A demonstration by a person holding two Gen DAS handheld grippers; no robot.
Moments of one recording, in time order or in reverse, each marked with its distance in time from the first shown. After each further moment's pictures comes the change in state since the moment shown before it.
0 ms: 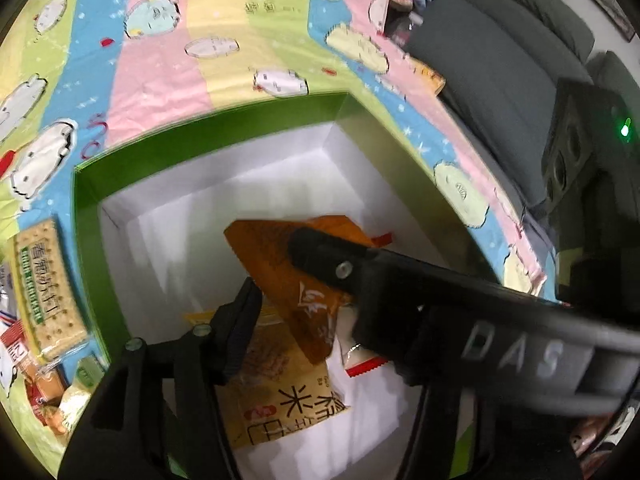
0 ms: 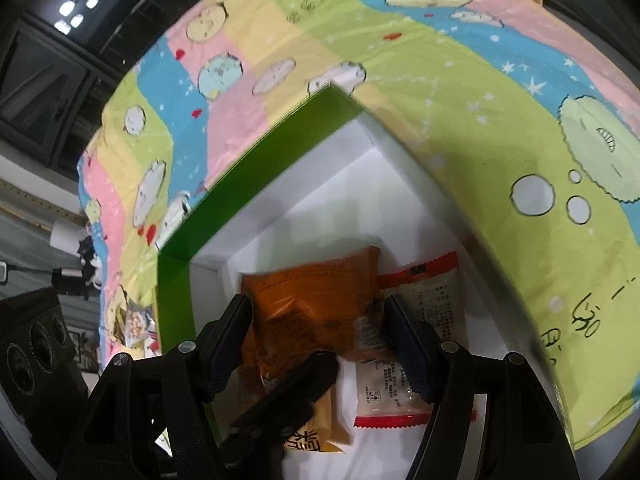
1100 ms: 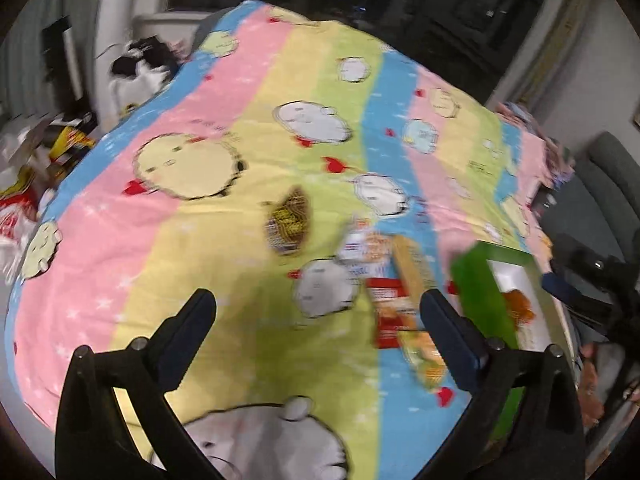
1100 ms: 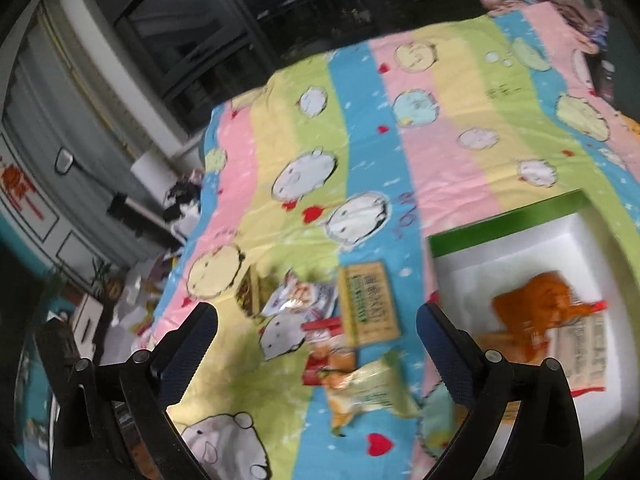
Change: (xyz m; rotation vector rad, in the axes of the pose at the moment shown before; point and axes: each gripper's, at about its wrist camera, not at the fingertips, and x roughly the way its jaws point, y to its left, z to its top) left arm -0.211 0.203 -0.139 -0.459 -0.409 0.356; right arm -0.023 0.190 -0.084 -0.426 -0.125 0.168
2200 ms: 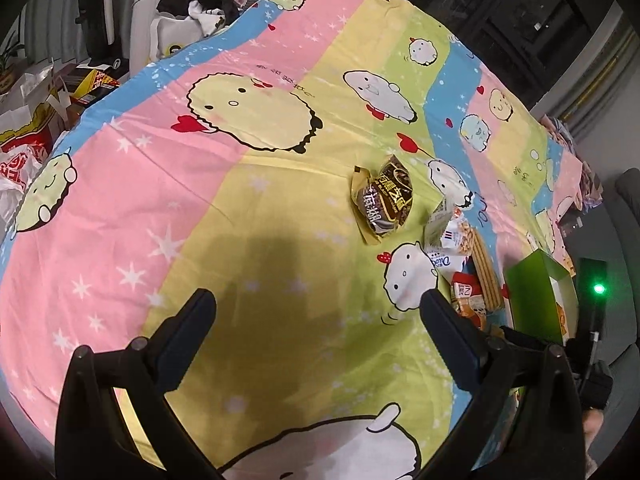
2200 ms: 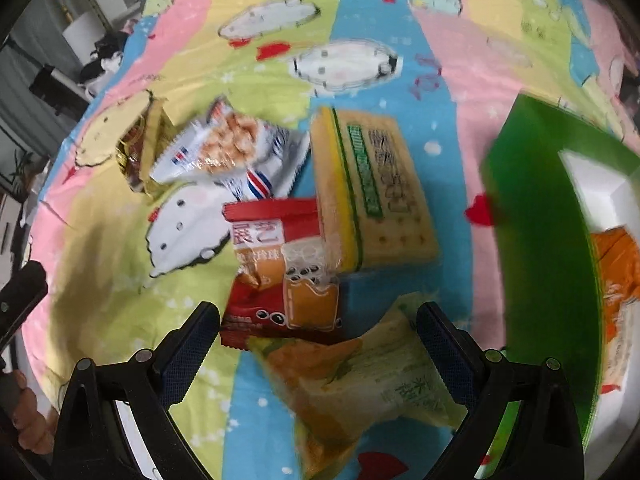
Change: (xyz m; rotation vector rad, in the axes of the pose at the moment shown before) left arm 0.033 0.069 -0.009 -0.135 0.093 0.033; right arm 0.139 0.001 -0.056 -0.138 0.403 -0.279
